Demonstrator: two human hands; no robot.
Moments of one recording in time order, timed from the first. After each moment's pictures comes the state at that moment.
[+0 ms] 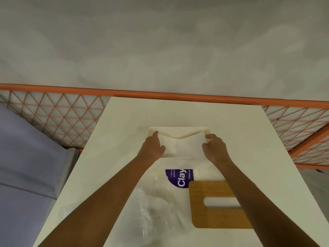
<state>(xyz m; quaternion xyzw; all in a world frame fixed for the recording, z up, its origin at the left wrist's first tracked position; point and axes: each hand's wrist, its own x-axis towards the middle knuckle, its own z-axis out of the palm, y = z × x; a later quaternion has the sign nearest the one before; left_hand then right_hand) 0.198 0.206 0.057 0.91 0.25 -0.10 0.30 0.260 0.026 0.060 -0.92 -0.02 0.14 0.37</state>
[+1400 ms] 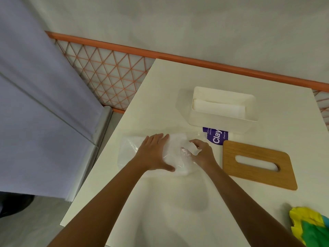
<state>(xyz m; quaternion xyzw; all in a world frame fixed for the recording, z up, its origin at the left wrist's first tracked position) -0.026 0.236 0.026 0.96 0.15 -0.15 0.19 0.071 0.090 0.024 -0.87 -0.17 0.25 0.40</state>
